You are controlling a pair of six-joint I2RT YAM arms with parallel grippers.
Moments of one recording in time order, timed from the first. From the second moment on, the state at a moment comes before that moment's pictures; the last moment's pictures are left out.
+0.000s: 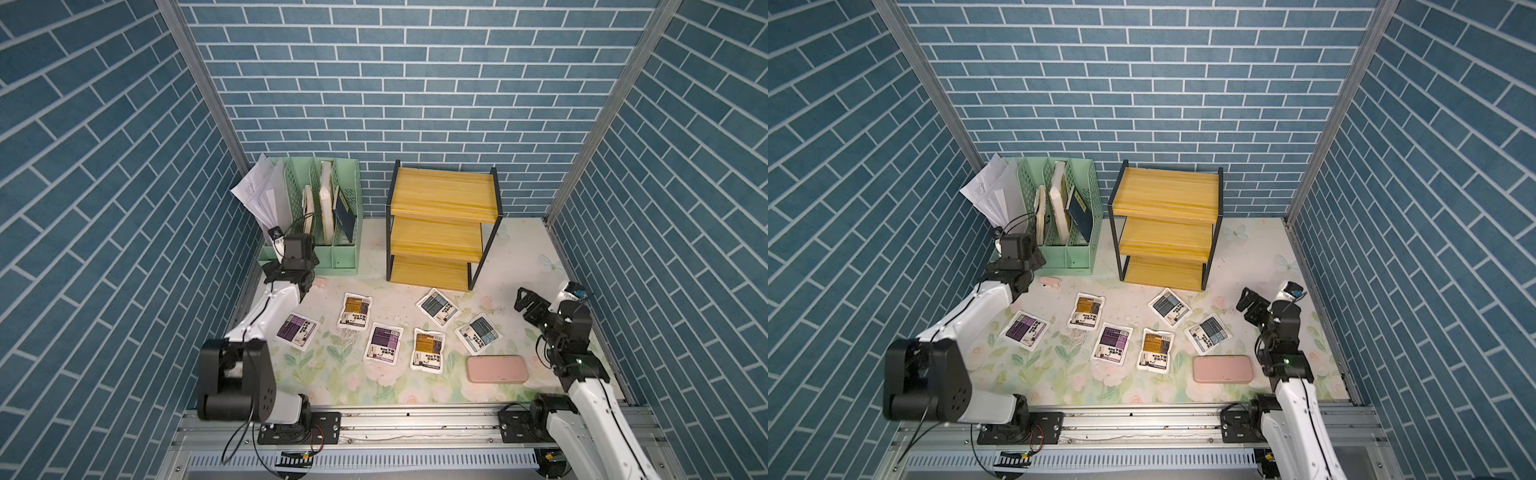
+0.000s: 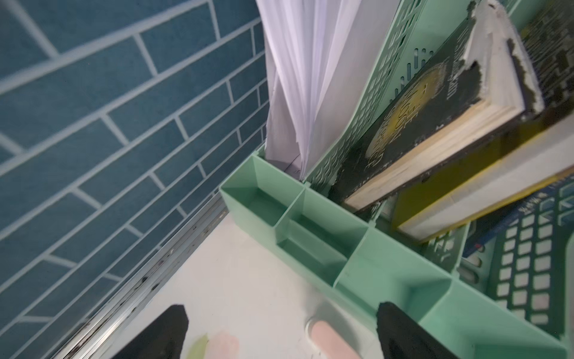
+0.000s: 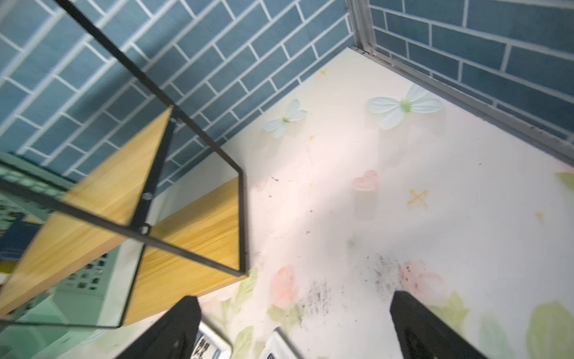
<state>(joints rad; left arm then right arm) -0.04 1.33 0.95 -0.24 -0.54 -0.41 0.01 0.50 0.34 -0.19 -0.07 0.59</state>
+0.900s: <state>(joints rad) -0.43 0.83 0.56 -0.41 0.35 -0.61 0.65 0.79 0.35 -0.35 -0.29 0.86</state>
